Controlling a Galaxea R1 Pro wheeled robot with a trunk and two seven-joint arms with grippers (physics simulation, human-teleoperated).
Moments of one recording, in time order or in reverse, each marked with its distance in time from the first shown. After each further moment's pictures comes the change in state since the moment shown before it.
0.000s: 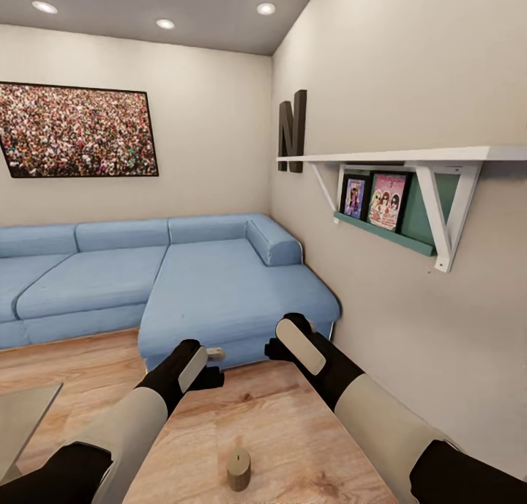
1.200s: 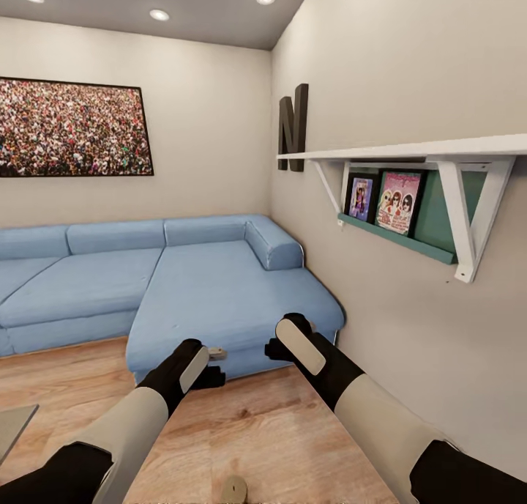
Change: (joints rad) left arm 0.000 -0.001 -0.023 -0.008 0.000 0.002 -0.003; right arm 0.000 0.000 0.000 0.000 0.000 0.000 -0.001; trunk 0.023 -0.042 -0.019
